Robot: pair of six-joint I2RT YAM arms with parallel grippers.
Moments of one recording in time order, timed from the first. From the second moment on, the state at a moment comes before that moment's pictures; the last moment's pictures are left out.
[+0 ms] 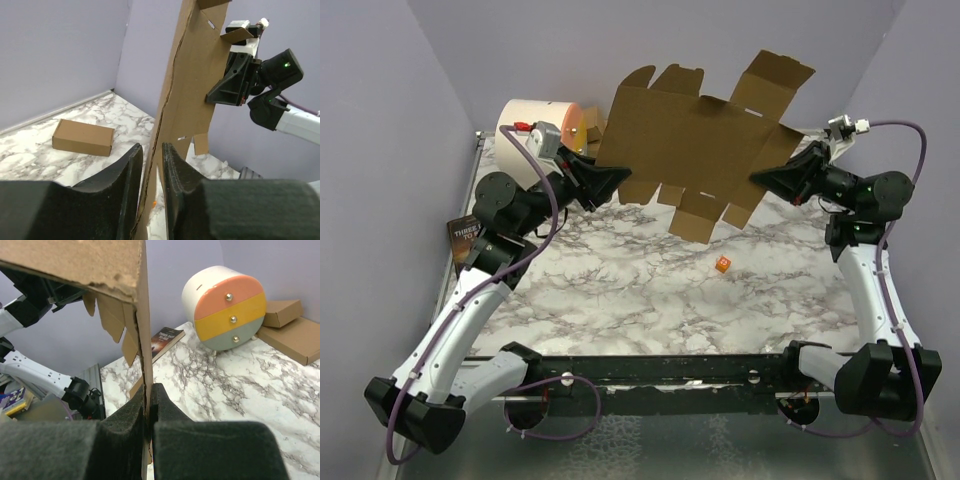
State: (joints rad) left arm -0.43 0.98 1.08 0.18 0.52 -0.48; right arm -0.14 1.13 0.96 0.76 -1.26 0.89
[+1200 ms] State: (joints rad) left arm -0.70 1.17 1.14 0.16 0.28 -0.37; right arm -0.14 1.13 1.03 0.33 -1.19 0.58
